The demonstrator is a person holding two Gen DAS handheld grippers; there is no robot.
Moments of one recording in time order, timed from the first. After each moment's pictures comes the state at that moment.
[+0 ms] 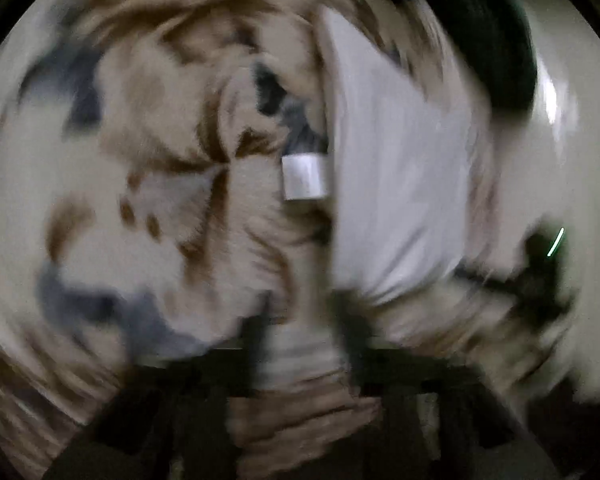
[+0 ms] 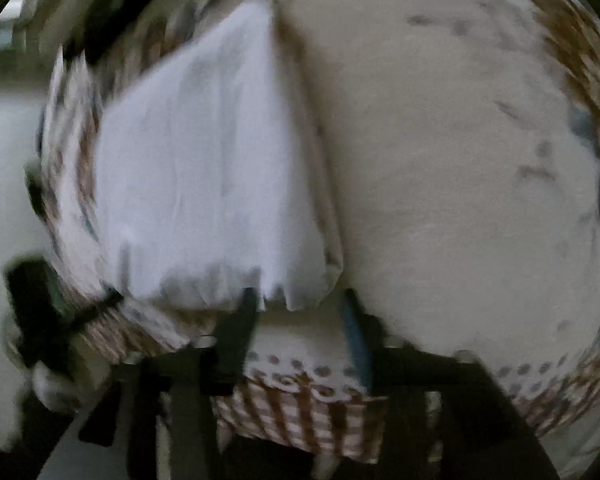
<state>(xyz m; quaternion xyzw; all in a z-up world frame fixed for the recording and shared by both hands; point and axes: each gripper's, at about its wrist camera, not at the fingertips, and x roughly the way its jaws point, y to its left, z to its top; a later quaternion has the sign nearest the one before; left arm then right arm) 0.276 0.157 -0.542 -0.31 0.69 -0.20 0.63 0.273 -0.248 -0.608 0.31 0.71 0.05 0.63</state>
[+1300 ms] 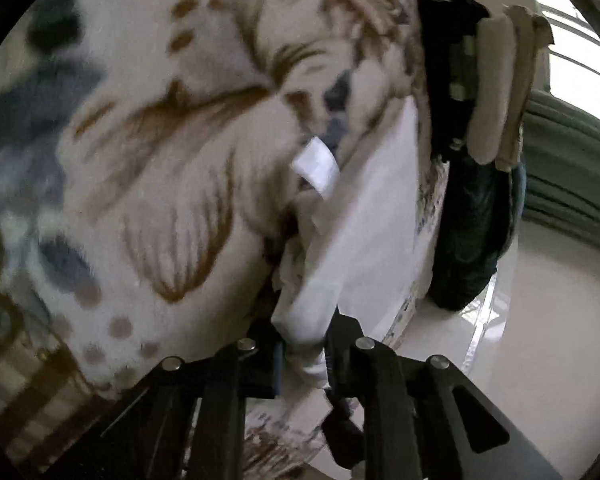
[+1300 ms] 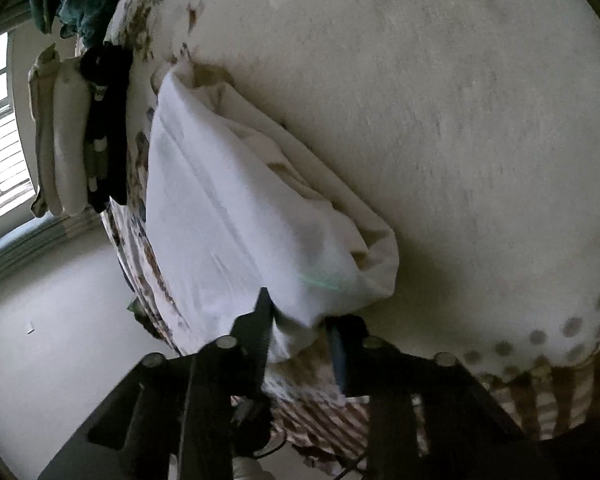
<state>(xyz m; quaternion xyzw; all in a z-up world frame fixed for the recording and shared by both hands) 0.222 0.126 -0.579 -0.59 0.54 -0.04 0.60 0.224 -0.250 -0.645 0.54 0.61 -0.01 0.57</state>
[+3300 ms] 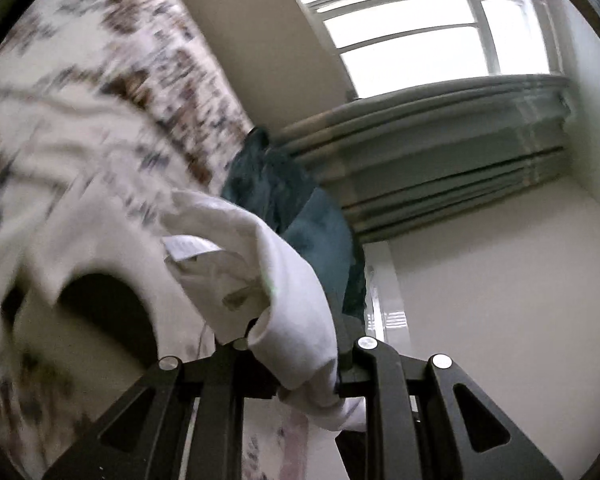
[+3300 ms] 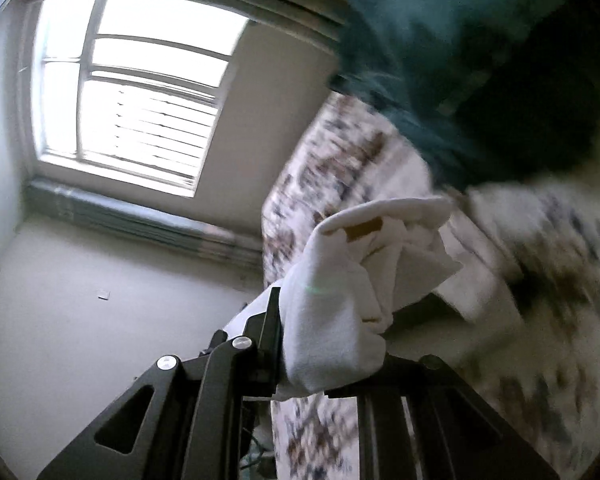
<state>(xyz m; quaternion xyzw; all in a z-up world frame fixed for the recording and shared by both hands) 0.656 0.140 -0.234 -0.50 0.32 -0.21 0.78 0.645 -0.167 -0.273 0.48 0.35 0.16 0.79</state>
